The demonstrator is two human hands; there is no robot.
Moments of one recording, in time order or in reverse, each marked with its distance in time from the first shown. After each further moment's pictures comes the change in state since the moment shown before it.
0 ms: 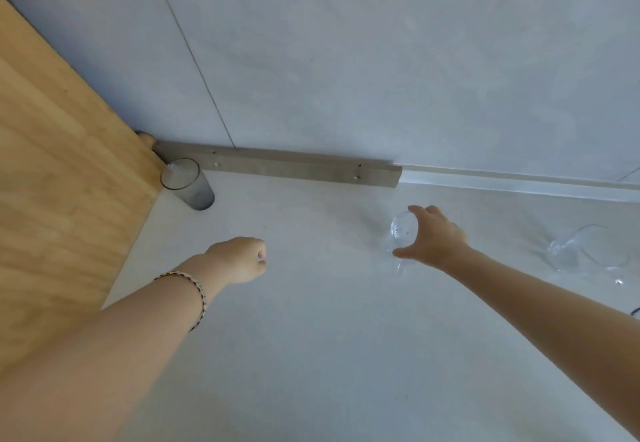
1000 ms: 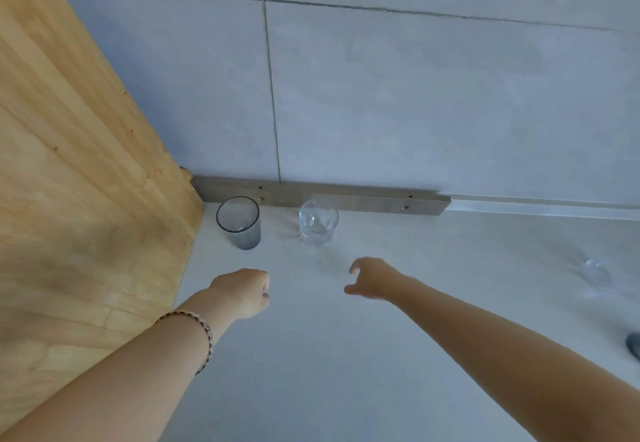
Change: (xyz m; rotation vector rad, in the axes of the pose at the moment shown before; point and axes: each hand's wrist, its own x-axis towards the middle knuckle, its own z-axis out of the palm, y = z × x) left_hand 0.031 -0.136 -0.025 0.030 -0.039 0.165; right_hand 0.028 -0.198 0.081 -0.005 -0.293 0.005
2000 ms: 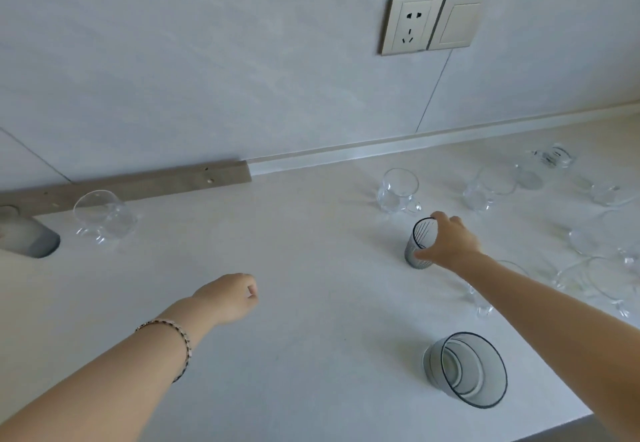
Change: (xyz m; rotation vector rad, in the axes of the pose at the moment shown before) left_hand -0.009 0.343 0.097 -0.005 -0.001 0.098; right_hand -0.172 0.462 -0.051 0.212 0.403 0.457
